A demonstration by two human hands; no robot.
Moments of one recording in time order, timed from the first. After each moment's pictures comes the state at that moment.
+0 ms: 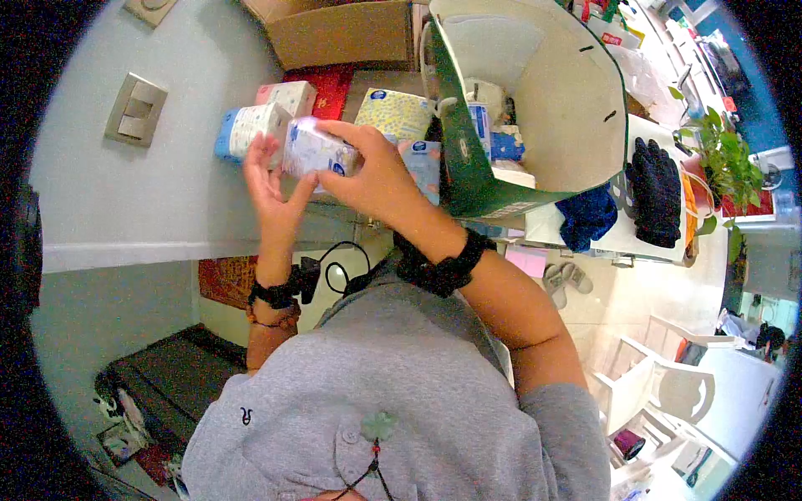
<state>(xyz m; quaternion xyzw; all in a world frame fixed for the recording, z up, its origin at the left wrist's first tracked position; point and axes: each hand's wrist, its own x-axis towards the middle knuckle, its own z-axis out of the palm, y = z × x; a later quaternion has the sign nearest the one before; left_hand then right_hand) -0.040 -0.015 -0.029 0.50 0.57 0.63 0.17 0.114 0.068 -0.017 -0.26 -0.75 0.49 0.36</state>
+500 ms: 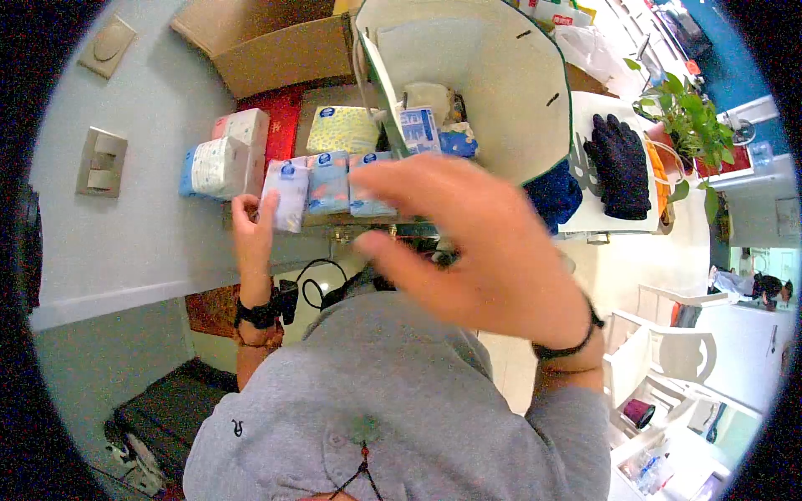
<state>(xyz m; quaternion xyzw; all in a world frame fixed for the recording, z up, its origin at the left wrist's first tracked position) -0.057 -0.013 -0.068 0.43 0.74 0.48 0.20 0.250 0.023 0.130 -0.30 -0.83 0.32 0.33</state>
